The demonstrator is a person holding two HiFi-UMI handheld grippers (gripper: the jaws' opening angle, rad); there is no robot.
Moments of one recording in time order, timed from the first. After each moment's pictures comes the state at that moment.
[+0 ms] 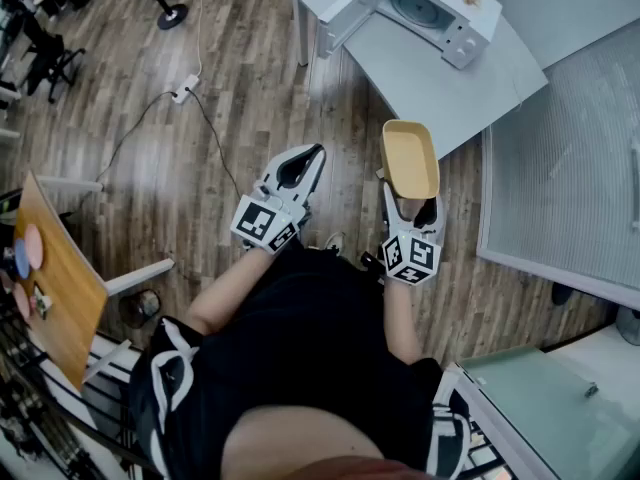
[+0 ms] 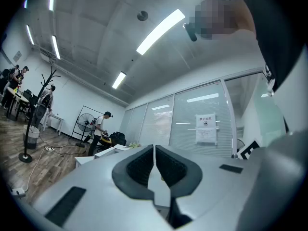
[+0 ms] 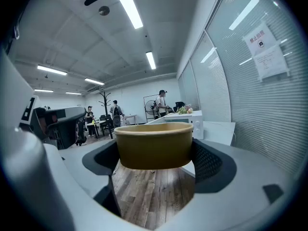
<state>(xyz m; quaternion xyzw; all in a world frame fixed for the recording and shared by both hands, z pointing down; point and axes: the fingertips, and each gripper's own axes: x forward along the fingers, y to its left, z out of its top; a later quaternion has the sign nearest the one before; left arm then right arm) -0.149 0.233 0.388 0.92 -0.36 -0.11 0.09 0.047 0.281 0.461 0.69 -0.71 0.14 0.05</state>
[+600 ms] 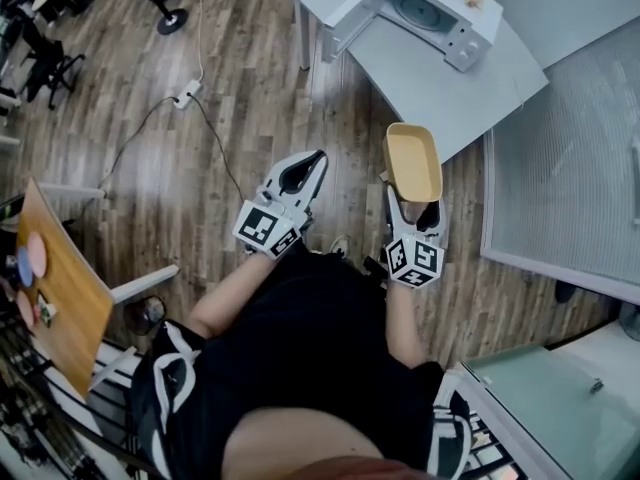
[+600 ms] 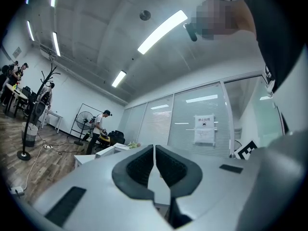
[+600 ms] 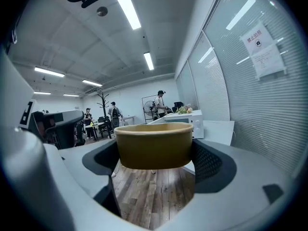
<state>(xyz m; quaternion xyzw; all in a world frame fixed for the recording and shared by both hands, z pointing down) -0.169 0.232 0.390 0.93 -0.35 -0.11 0.09 0.029 0.280 0.458 0.70 -0.70 0.14 0.04</state>
